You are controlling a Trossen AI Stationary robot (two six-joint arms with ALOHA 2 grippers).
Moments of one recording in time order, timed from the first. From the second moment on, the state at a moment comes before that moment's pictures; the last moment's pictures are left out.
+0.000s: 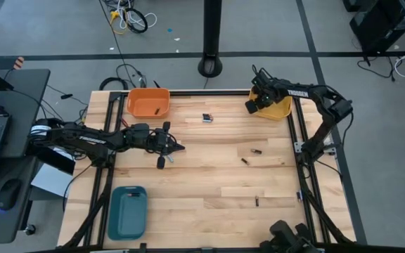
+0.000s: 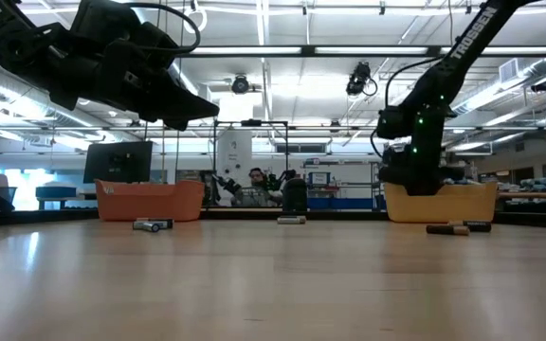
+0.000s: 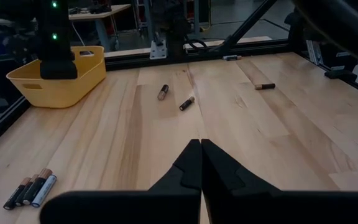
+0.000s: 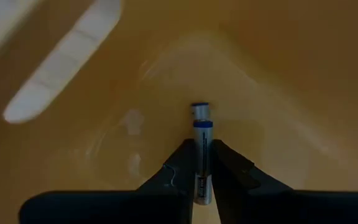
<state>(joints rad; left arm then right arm) 0.14 1.21 0.34 0.66 0.21 0.12 -0.96 1.70 0.95 -0.53 0.13 0.18</state>
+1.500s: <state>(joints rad) 0.14 1.21 0.34 0.66 0.17 0.09 -0.41 1.56 0.92 -0.12 -0.04 0.07</state>
